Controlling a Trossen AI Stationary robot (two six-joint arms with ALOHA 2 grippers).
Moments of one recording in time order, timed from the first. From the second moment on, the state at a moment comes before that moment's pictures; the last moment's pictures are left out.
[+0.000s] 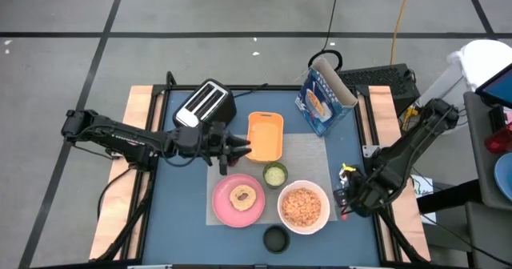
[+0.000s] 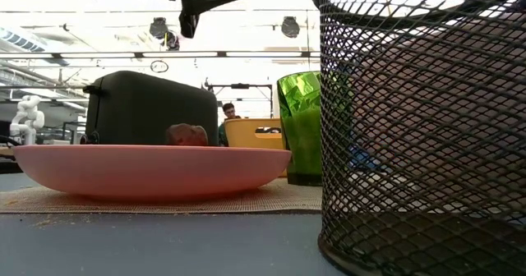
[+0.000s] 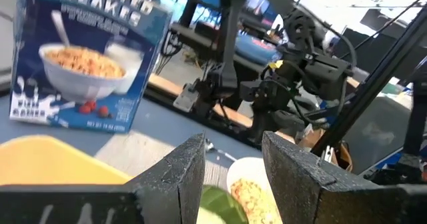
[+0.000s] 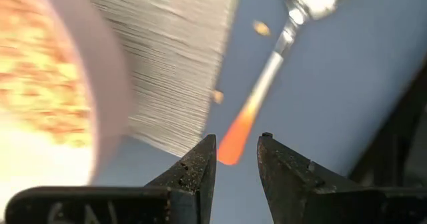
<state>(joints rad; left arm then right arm) -0.11 1.25 0.72 0.47 -0.16 -0.42 0.82 1.10 0.77 -1.07 0.07 2.09</state>
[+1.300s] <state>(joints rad) -0.10 0.15 0.46 -0.23 -0.23 -0.03 0.82 0.79 0.77 -0.68 0.58 0.89</state>
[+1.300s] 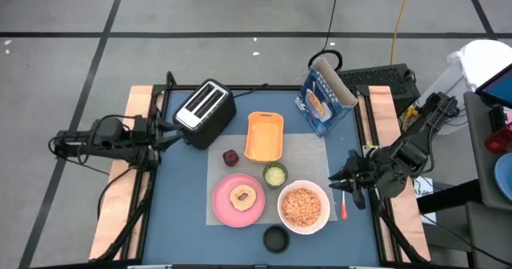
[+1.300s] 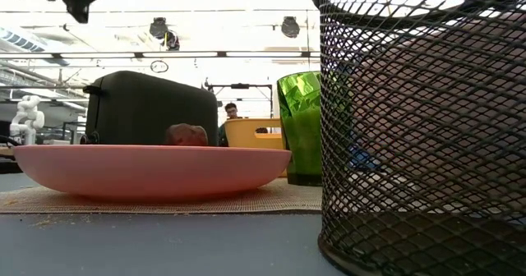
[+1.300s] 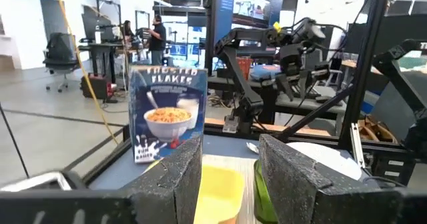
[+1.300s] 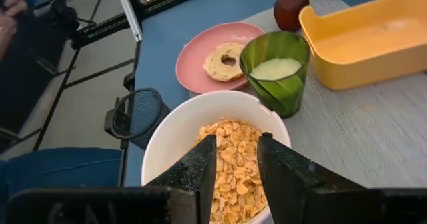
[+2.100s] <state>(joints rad) -0.08 0.00 0.16 -0.09 -0.25 -0.06 0.82 0.79 0.77 -0.67 0.61 0.82</state>
